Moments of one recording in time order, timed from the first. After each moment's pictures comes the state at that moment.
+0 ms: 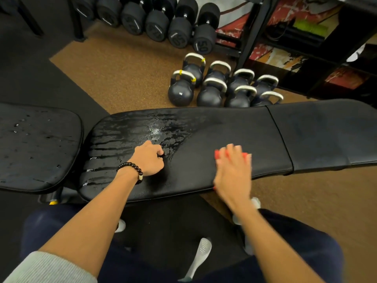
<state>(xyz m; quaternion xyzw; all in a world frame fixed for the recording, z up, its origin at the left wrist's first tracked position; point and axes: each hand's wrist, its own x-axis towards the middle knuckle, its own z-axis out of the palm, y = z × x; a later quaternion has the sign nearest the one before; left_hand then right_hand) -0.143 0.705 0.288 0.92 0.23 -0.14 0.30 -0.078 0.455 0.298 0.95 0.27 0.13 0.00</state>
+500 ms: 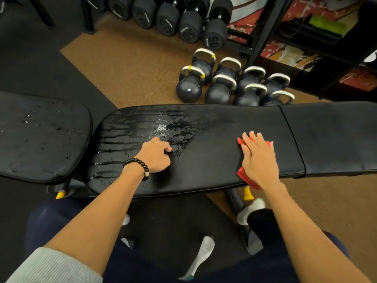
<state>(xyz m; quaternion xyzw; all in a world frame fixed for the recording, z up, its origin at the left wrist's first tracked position) -0.146 0.709 0.285 0.91 0.23 -0.12 0.33 -0.005 0.430 0.302 0.96 0.25 0.07 -0.03</state>
